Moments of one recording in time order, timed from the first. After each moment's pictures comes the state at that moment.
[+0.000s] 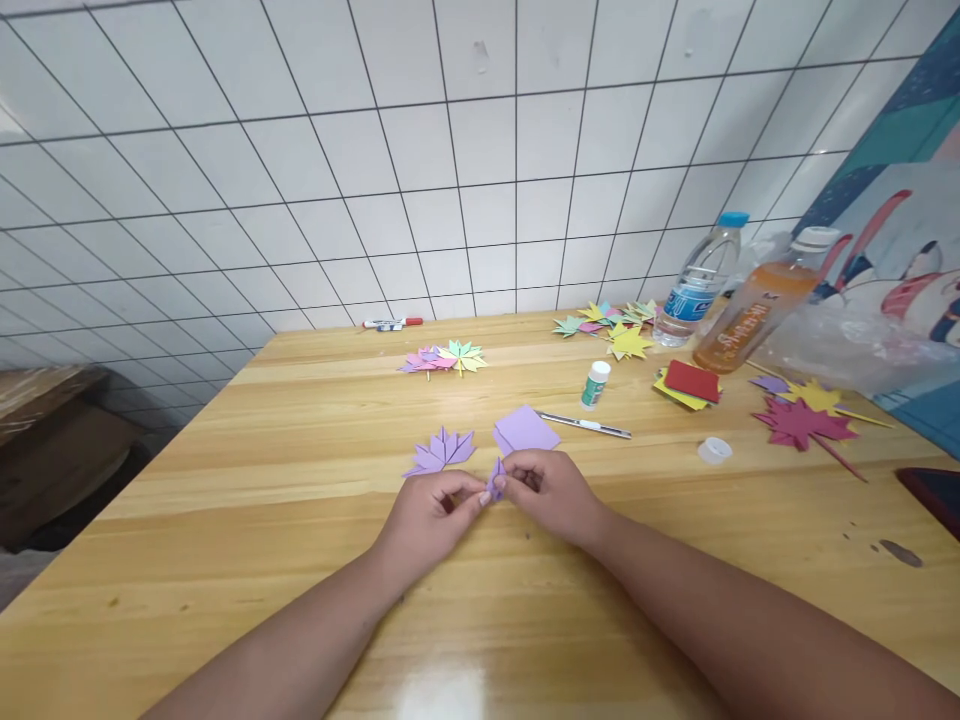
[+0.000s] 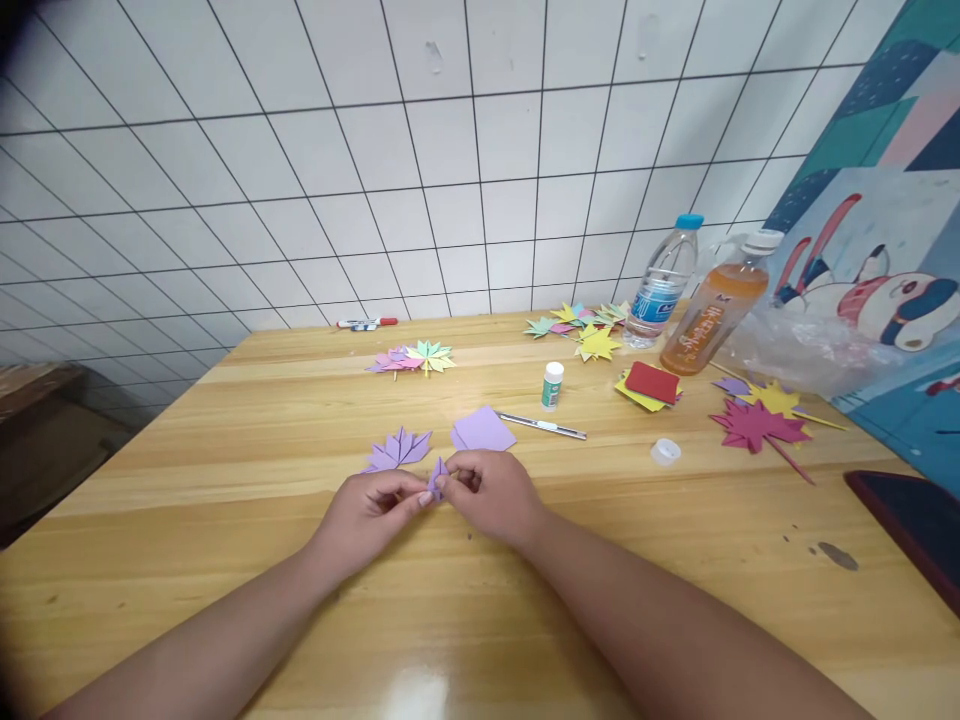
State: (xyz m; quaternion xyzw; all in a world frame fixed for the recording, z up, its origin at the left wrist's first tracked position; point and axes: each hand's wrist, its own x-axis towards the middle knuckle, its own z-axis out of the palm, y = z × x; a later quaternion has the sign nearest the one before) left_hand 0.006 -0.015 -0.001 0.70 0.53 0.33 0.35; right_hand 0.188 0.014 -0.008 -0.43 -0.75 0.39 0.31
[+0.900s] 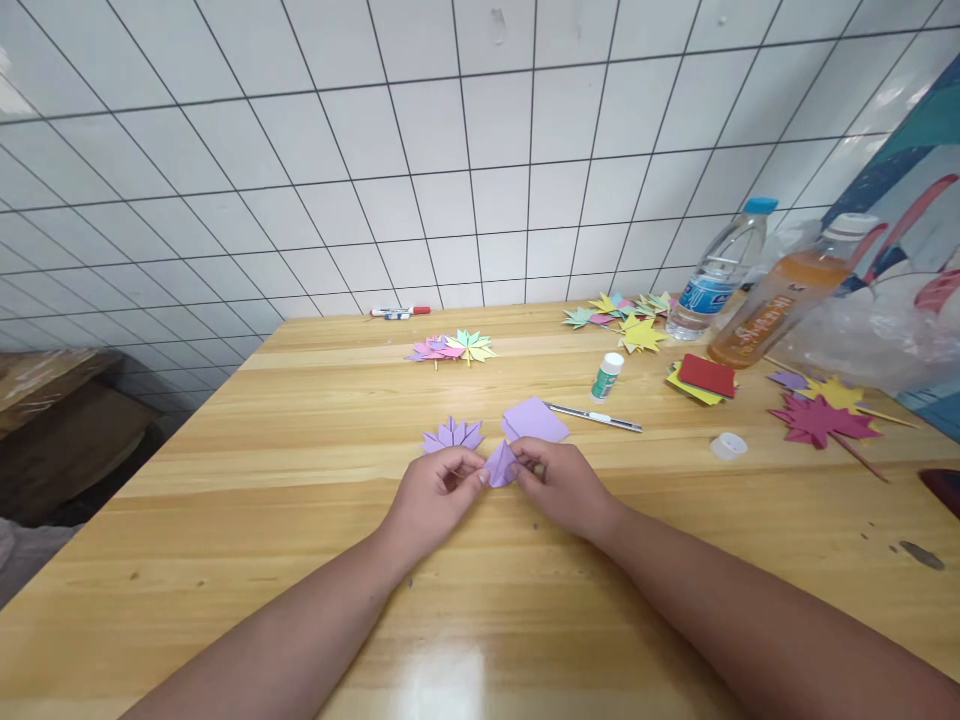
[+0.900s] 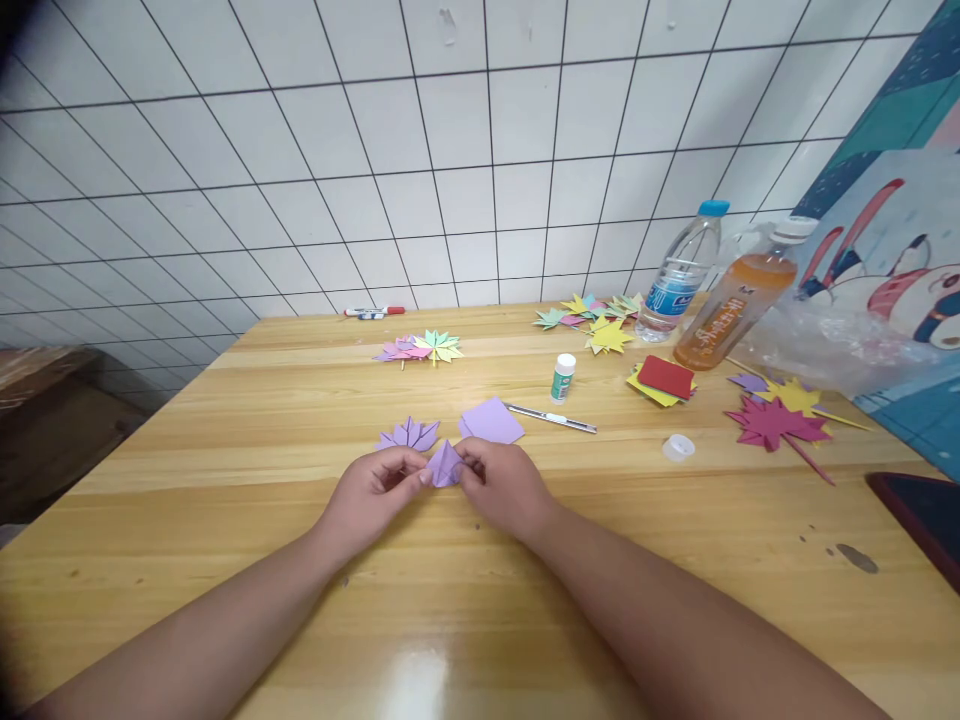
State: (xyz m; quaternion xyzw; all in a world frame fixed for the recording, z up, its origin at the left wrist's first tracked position) left_hand 0.006 -0.011 0.002 0.65 0.53 0.38 0.40; right_hand 0.189 0.015 -0.003 -0.43 -0.77 0.37 0.30
